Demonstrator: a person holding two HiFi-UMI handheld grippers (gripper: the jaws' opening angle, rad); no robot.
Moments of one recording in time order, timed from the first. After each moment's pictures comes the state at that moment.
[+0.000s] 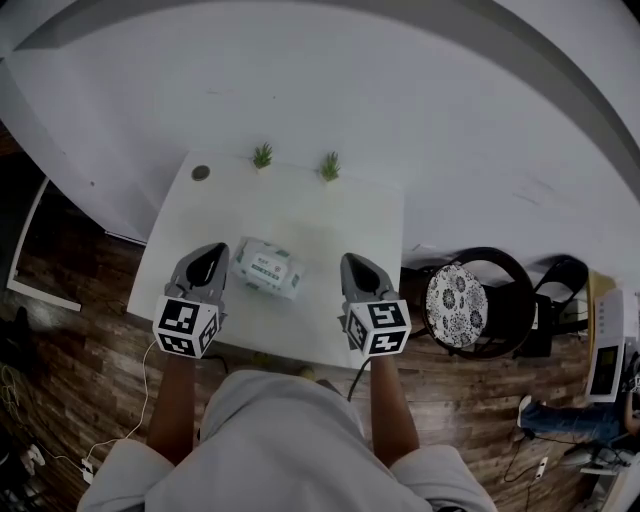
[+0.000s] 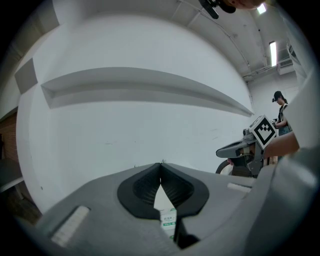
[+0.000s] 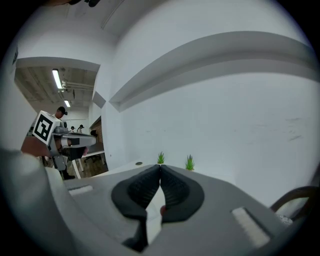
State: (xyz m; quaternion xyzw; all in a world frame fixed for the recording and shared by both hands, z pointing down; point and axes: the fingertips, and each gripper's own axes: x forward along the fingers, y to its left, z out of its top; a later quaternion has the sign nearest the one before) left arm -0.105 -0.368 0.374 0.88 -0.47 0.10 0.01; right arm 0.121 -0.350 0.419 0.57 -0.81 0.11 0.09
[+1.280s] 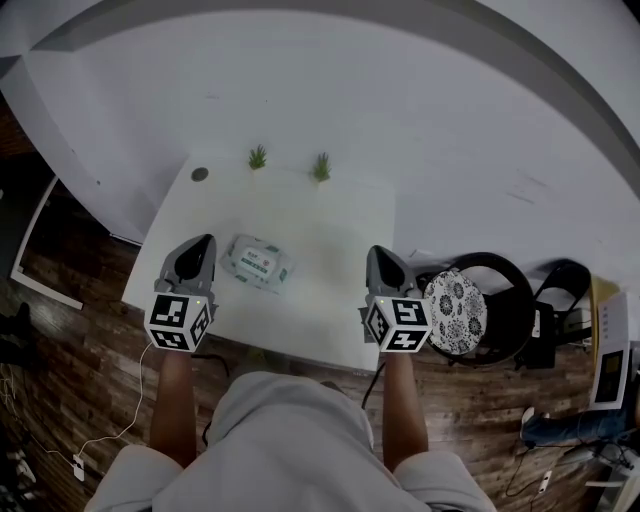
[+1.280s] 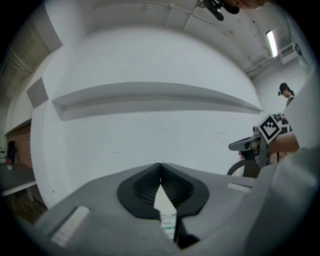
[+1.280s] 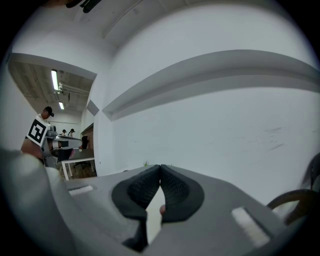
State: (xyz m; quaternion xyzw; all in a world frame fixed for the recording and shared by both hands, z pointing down) left arm -0.090 -0.336 0.350 0.85 -0.52 0.08 -0.03; right arm 0.213 -0.321 0.390 0.61 -0.79 0.07 0.05
